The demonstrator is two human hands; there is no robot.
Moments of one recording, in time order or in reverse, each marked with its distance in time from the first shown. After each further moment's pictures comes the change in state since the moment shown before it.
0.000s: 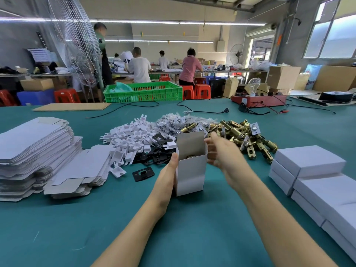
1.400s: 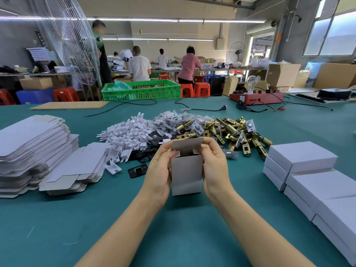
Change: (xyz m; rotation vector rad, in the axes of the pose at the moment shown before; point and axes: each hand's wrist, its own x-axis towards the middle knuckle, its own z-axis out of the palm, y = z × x) left_hand -0.001 0.019 0.018 -0.221 0.142 0.126; right_hand -0.022 0.028 0.027 0.391 0.032 -0.252
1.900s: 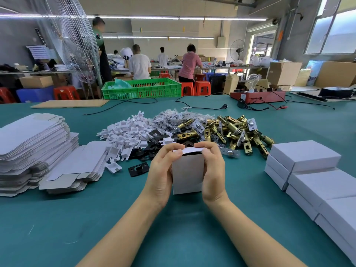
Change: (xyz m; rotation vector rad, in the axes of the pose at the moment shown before) left_hand -0.009 0.001 -0.003 -0.010 -0.053 0.019; right_hand -0.017 0.011 0.002 -0.111 0.044 -0.176
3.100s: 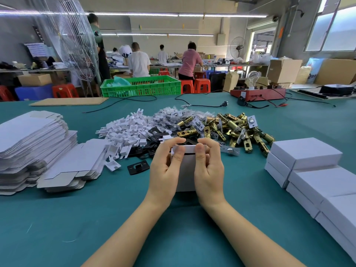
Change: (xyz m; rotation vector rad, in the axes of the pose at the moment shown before) left_hand 0.000 -0.014 0.002 0.532 0.101 0.412; right_hand -0.003 0.013 0.003 -0.260 0.074 -0.271
